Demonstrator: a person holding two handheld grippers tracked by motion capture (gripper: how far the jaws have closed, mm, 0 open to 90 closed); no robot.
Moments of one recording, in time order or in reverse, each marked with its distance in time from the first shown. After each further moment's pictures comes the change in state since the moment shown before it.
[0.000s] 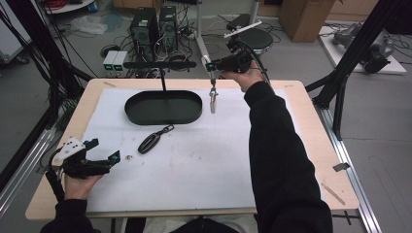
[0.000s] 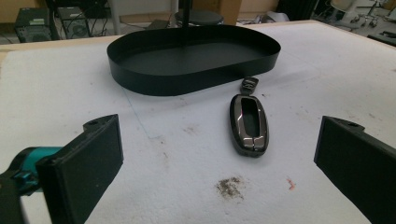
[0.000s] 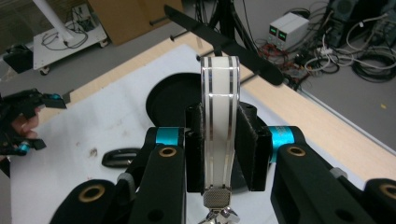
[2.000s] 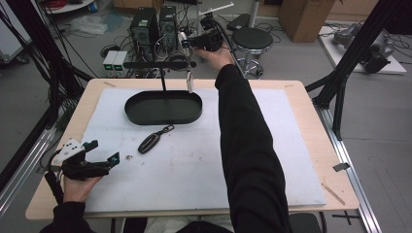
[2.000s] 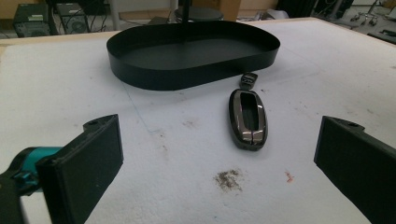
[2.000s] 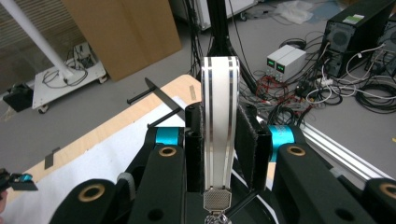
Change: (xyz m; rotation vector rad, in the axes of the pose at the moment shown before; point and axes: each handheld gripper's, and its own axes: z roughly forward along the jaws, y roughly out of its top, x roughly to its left) left arm -0.001 -0.003 -0.003 0.010 0.000 -0.005; right arm -0.022 0.064 0.073 -0.111 -0.006 0.050
